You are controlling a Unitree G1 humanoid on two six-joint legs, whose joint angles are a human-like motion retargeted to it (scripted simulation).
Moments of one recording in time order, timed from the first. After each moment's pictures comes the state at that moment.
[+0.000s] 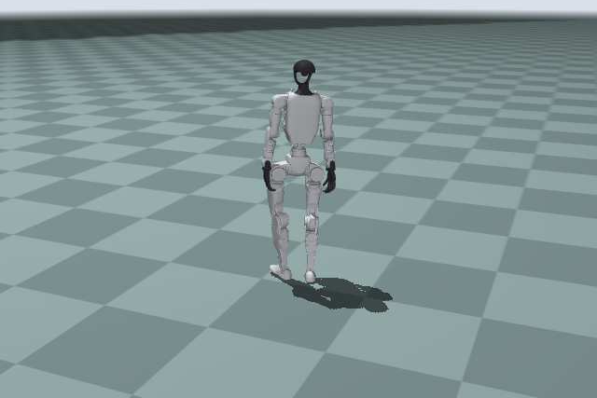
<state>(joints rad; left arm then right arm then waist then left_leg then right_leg) 0.01 0.09 0.03 1.47 0.10 0.19 -0.17 0.07 -0.12 -0.05 1.55 -0.28 0.21 0.12 0.03 -0.01 -0.05 -0.07 -0.06 0.31 0.13 -0.14 0.17 0.03 -0.05 -0.22 0.07 0.01 -0.11</state>
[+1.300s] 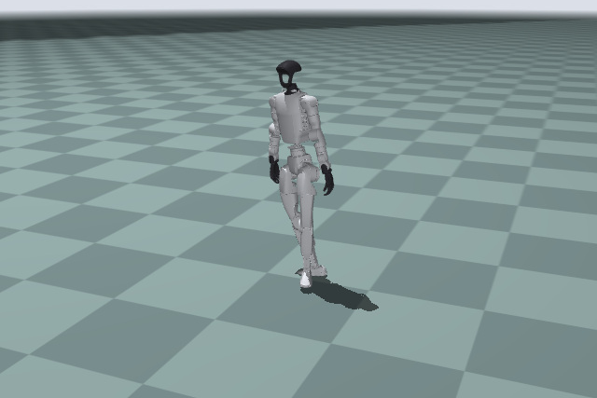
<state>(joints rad) 0.03 0.19 0.29 1.56 -0.12 0.15 -0.03 0.11 -0.24 -0.09 1.40 -0.35 0.19 0.12 0.19 -0.12 0.00 -0.10 0.09 0.99 0.24 -0.17 0.00 0.09 -0.15 -0.93 0.13 -0.16 -0.02</state>
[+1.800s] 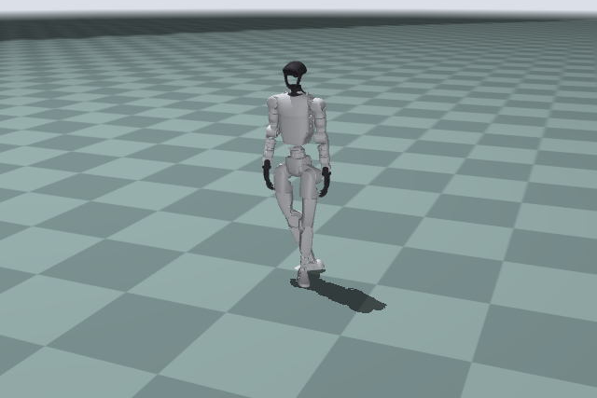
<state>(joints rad) 0.06 0.09 0.33 1.47 -0.08 0.14 -0.08 0.03 -0.12 0.17 1.26 -0.48 0.12 0.19 0.23 -0.07 -0.02 -0.04 0.02 0.87 0.02 -0.07 -0.05 0.17 -0.10 -1.08 0.17 -0.12 0.08</state>
